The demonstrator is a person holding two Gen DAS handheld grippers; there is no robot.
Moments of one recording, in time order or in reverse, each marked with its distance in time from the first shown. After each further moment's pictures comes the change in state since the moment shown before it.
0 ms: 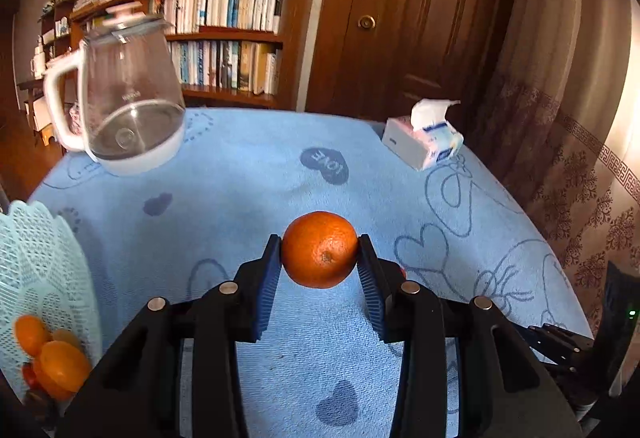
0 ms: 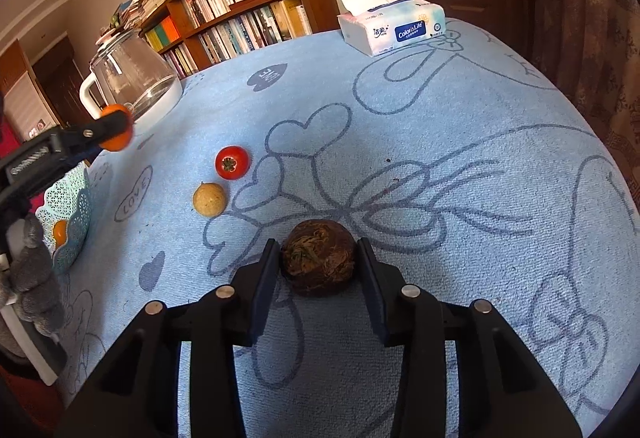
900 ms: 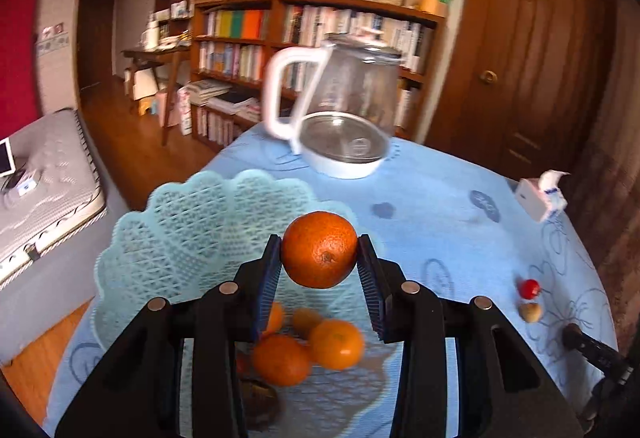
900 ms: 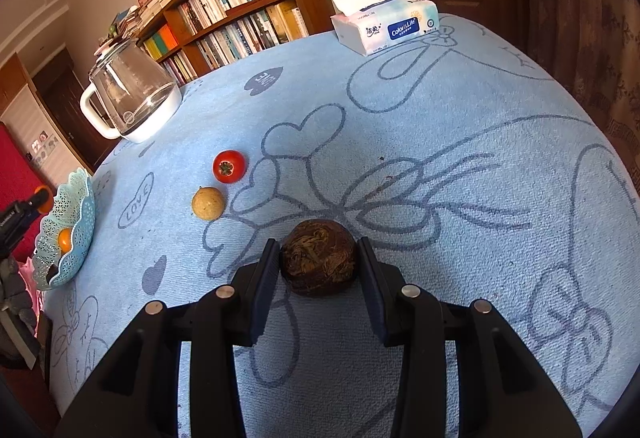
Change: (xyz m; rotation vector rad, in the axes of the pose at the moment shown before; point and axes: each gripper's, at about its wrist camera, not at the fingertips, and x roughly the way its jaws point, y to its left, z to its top) left arm -0.087 0.169 -0.028 -0.245 -0.080 0.323; right arm -0.001 -0.002 -0.003 0.032 -0.002 0.018
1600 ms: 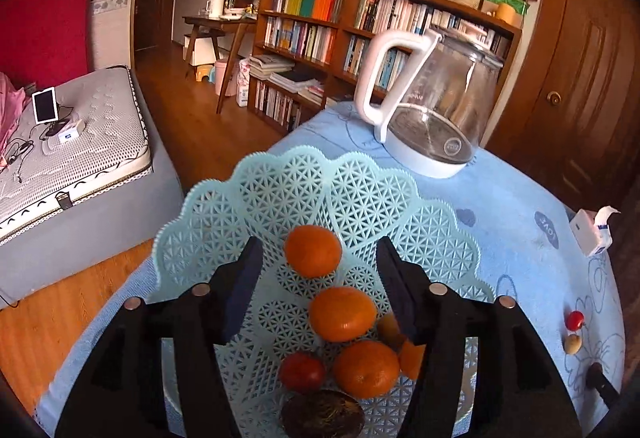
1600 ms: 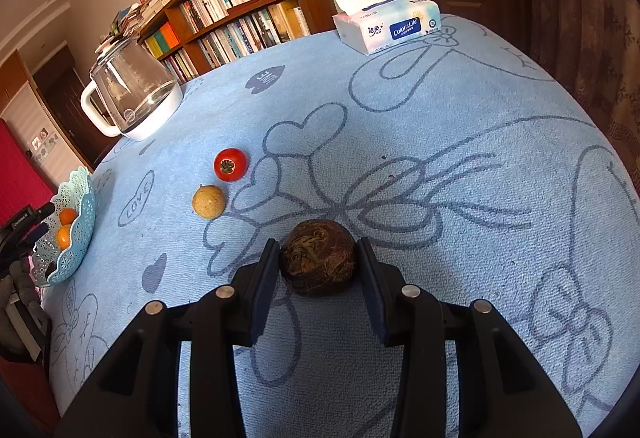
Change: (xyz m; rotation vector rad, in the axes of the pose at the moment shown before) left arm 0.016 0.046 -0.004 -0.147 0.036 0.162; right arm 0.001 0.000 0.001 -0.006 0.003 0.001
